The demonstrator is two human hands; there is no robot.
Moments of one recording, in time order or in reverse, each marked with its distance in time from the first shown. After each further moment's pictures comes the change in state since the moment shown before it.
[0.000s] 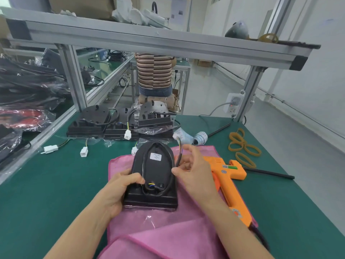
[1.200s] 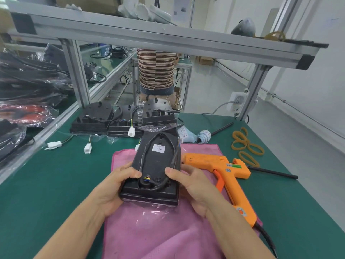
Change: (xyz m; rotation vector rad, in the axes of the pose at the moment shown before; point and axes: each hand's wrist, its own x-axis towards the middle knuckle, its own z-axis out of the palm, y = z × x) left_hand -0.007 0.003 -0.023 -0.042 -0.214 0.086; right_hand -0.016 -0.008 0.016 0.582 -0.208 0.548
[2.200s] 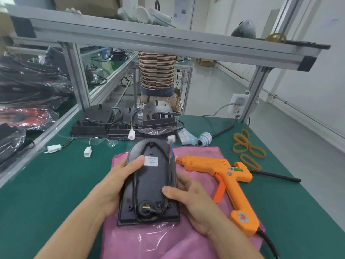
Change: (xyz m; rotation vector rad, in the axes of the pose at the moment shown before) left_hand 0.000 0.015 0.011 -0.016 0.089 0.015; right_hand -0.011 0.017 -0.005 0.080 -0.187 -0.079
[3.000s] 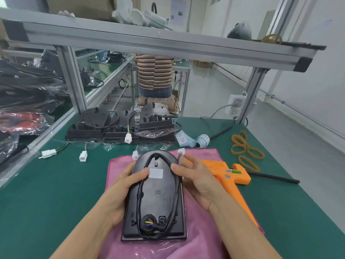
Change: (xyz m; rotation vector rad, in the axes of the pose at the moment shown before) left_hand 0.011 -0.018 0.013 -0.144 -0.015 0.003; right_hand 0.028 -0.039 -0.010 0.178 0.135 0.010
